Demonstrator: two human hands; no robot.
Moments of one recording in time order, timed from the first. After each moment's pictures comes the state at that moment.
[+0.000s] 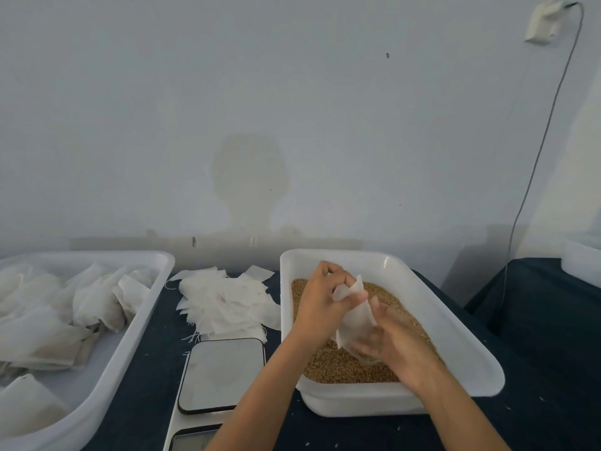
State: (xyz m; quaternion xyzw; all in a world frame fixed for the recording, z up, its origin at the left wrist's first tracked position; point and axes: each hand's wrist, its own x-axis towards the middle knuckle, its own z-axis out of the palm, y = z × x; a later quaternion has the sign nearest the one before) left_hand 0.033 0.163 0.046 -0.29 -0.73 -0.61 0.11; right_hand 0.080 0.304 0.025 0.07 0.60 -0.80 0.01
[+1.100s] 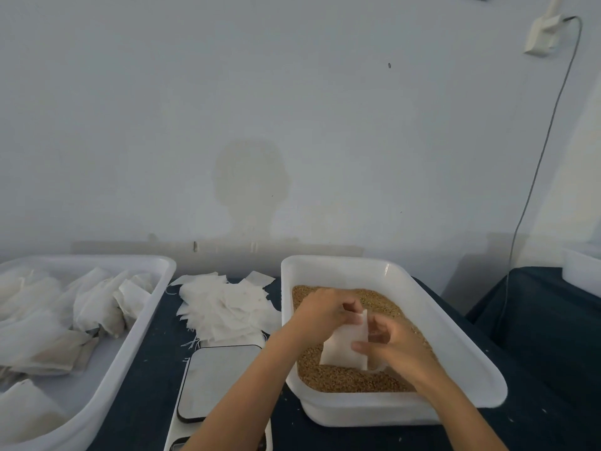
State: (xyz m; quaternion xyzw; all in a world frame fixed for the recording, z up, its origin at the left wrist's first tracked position) left_hand 0.011 0.156 0.048 -0.39 -0.82 -0.41 0.03; right_hand 0.076 0.311 0.023 0.01 0.84 -0.55 -0.03
